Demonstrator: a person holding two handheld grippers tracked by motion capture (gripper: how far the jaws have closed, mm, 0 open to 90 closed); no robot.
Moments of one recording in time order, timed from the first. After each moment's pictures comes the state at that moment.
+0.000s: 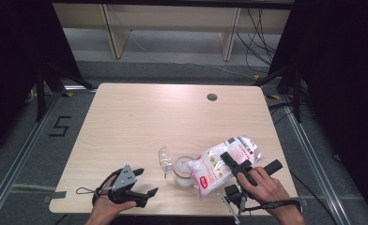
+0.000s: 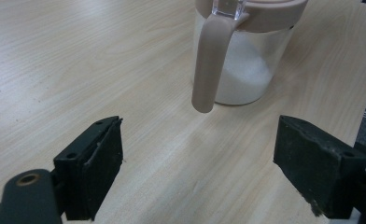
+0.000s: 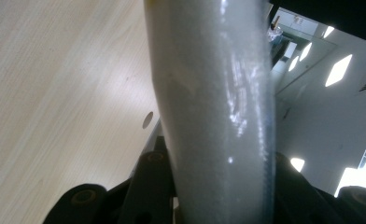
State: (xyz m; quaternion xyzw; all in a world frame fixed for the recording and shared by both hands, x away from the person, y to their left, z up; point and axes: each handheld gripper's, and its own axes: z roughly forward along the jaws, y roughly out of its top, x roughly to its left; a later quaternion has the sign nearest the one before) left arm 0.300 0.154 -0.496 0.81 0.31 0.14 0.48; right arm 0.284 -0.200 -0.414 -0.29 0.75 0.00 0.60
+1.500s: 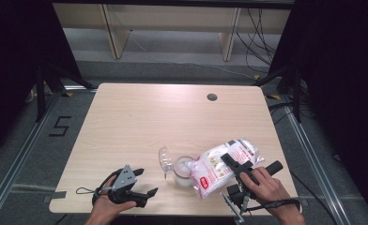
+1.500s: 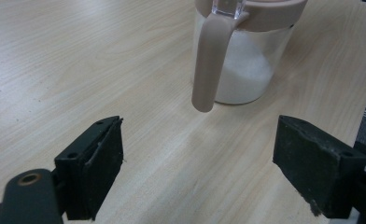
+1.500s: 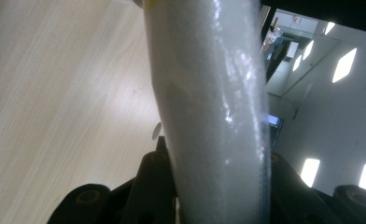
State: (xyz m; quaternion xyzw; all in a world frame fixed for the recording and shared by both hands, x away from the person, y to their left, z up) left arm 0.301 0.156 -0.495 0.82 0.29 0.15 0.47; right arm 0.284 -0.206 -0.419 -0.26 0.77 0.04 0.58
